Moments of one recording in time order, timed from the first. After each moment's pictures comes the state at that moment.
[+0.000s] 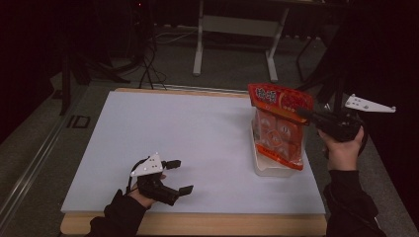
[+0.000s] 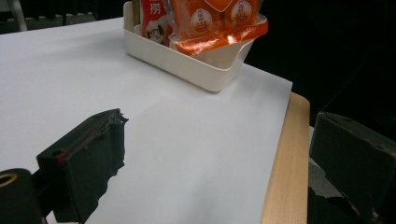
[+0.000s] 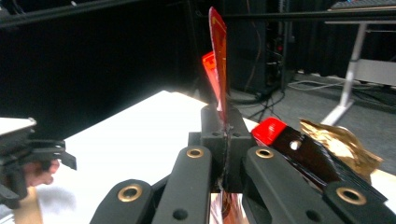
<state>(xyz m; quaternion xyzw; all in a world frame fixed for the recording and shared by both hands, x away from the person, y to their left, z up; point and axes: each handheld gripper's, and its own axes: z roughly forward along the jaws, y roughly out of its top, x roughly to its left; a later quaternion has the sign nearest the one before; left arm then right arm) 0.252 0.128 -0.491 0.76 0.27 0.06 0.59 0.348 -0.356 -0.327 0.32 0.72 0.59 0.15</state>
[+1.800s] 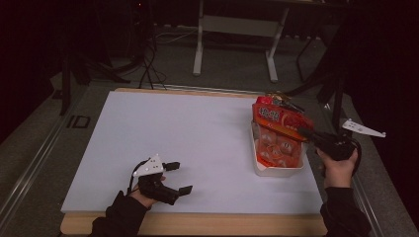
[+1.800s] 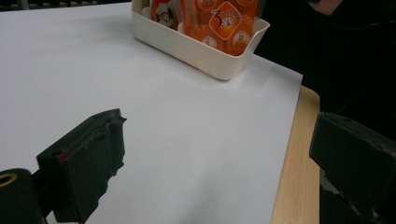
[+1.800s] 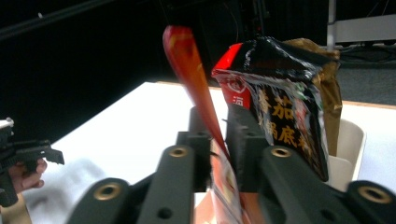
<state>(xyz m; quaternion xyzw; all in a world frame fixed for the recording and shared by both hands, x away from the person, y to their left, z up) 0.257 0.130 -0.508 0.77 0.28 0.05 0.57 0.340 -0.387 -0.399 0.40 0.68 0.60 0.13</state>
